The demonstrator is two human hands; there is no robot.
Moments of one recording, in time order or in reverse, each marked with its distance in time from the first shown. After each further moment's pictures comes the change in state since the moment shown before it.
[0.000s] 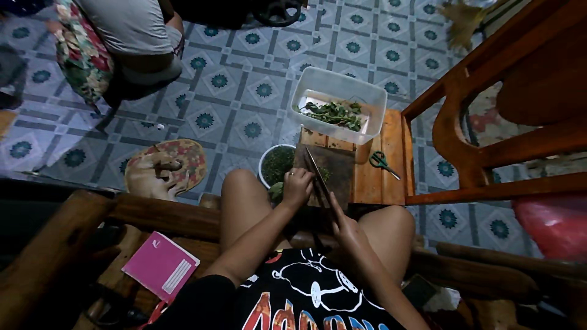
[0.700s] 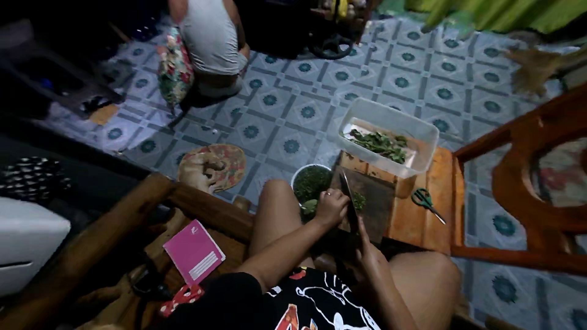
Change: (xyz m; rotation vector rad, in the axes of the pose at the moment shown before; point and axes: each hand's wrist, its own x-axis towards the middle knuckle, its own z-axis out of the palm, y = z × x) left_hand 0.006 0.013 -0.031 -0.066 -0.148 -0.113; right_hand 0.011 -0.015 0.021 -0.070 0.049 0.012
